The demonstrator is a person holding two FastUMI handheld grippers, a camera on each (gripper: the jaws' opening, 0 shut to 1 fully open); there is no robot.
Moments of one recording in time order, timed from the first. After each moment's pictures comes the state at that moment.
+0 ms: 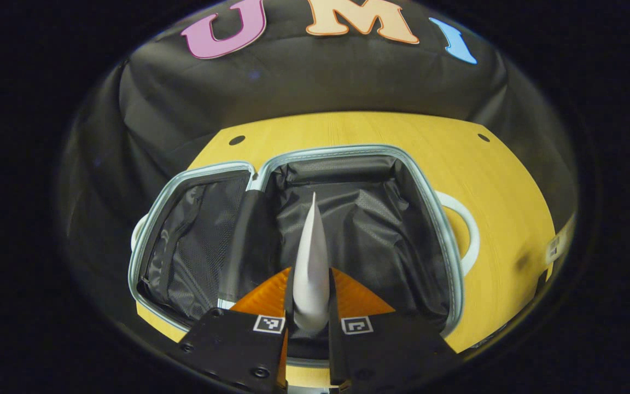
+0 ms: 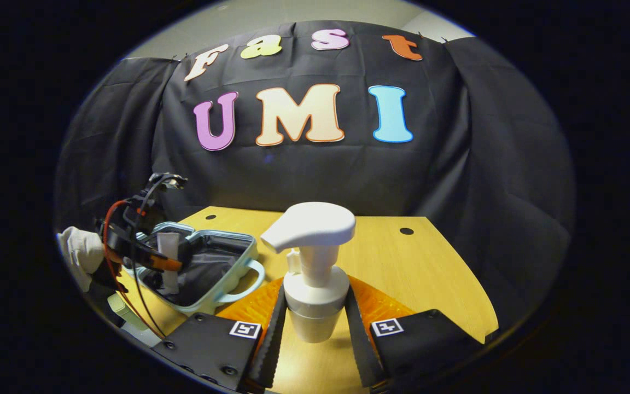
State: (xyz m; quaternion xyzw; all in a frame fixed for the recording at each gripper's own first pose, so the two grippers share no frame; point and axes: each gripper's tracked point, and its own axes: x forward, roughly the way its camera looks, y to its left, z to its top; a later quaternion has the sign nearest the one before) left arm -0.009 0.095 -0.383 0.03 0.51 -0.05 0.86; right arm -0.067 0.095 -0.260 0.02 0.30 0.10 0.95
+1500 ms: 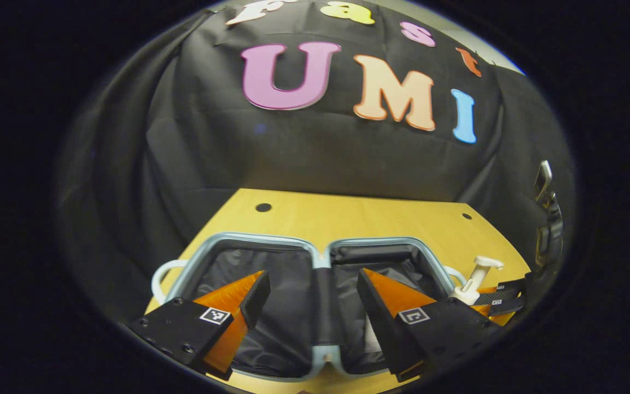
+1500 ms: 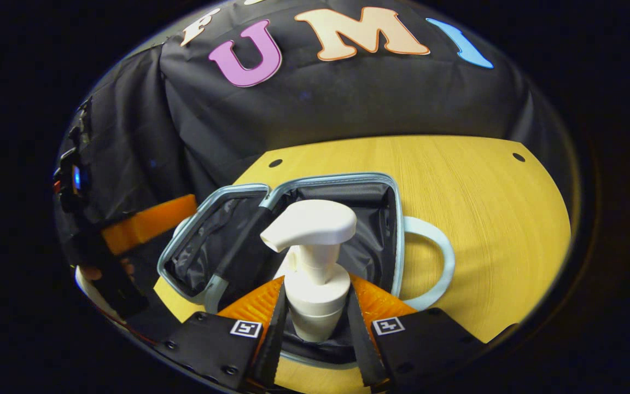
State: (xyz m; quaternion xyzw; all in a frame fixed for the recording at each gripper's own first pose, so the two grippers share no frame) left arm 0.035 0.241 -0.296 -0.07 0.32 -0.05 0.94; right arm -0.065 0.366 -0.392 0.11 0.50 0.17 0.84
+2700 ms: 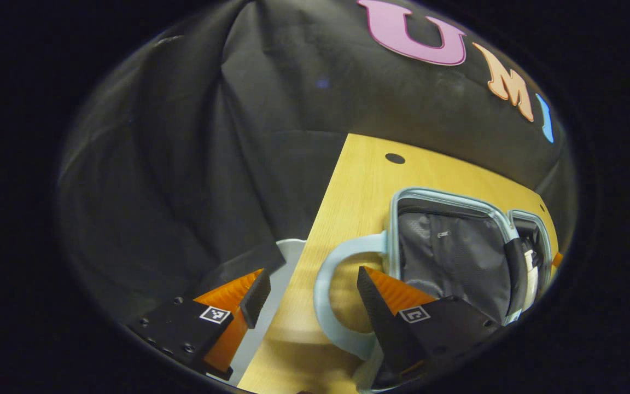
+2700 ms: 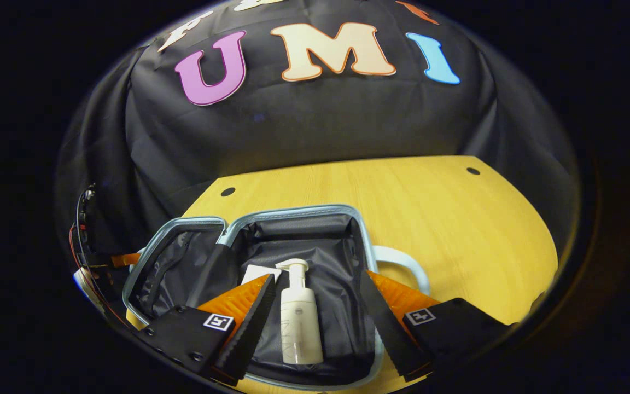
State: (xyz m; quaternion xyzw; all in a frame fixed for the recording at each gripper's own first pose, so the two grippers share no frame) left arm 0.052 0.481 -0.455 -0.08 0.47 0.06 0.88; right arm -0.021 0.348 -0.376 0.07 0.44 0.04 0.90
